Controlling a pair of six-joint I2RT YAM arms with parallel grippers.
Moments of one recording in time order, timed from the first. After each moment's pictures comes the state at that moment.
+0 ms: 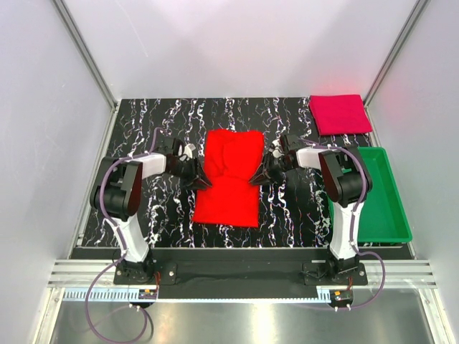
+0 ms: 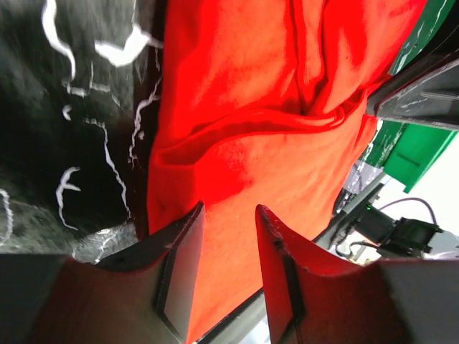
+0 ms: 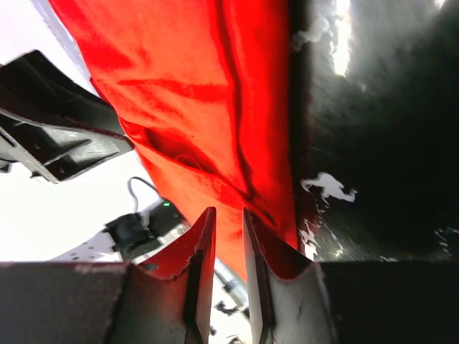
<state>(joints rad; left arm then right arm) -0.19 1.86 1.02 -0.34 0.68 -0.49 0.30 2.08 1.18 -0.22 -0.82 0.75</state>
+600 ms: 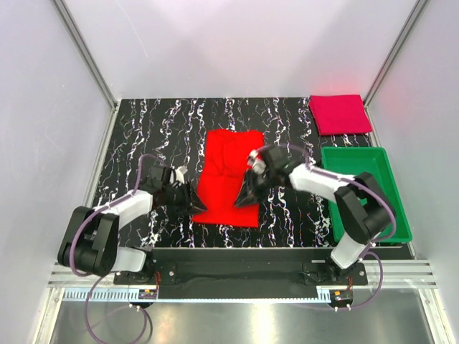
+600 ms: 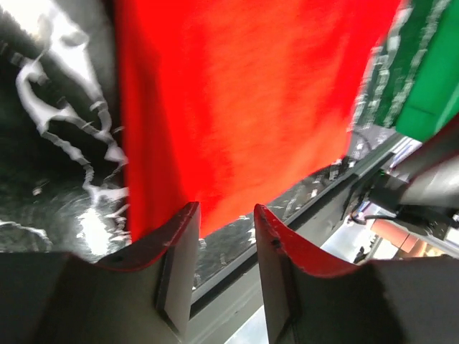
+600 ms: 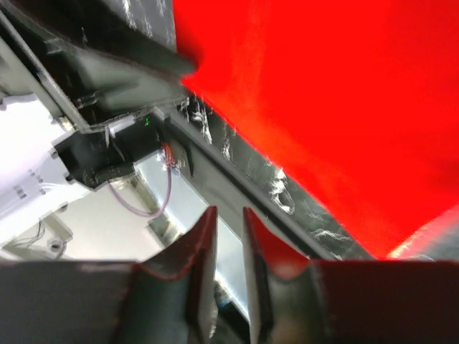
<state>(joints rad) -0.25 1.34 0.55 -0.23 0.64 -0.60 0.57 1.68 1.02 -0.35 -0.72 0.75</state>
